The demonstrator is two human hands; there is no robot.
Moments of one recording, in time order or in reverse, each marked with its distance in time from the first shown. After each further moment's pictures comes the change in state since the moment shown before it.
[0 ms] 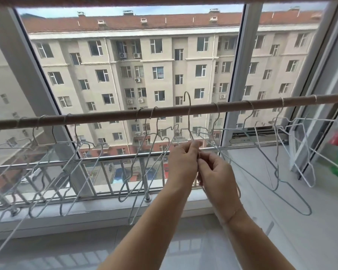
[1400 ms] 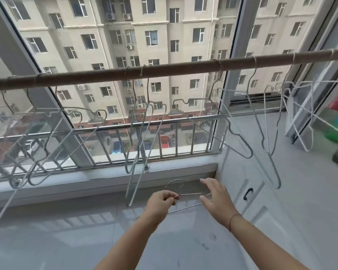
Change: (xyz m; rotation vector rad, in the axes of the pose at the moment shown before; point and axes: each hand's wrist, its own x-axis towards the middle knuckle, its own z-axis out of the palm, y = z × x) left_hand -0.063 -0.182 -0.100 0.580 -0.160 -0.394; right_hand -0.068 0.203 -0.057 -0.795 -0.411 0.173
